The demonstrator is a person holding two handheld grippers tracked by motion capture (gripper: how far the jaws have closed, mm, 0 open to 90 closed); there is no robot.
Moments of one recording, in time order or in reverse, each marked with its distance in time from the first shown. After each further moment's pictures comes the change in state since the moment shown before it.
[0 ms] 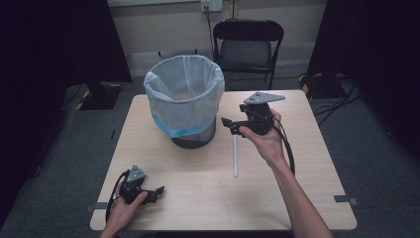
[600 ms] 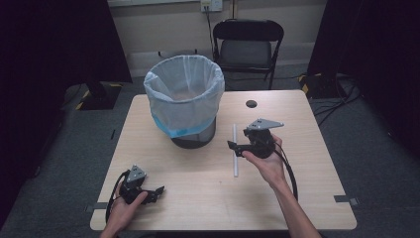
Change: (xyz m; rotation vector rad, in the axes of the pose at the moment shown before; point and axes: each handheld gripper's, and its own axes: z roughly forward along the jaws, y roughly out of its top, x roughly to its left) left arm 0.000 0.000 0.000 -0.003 -0.001 -0.001; right arm 0.001 -0.077 0.010 0.092 -0.025 0.051
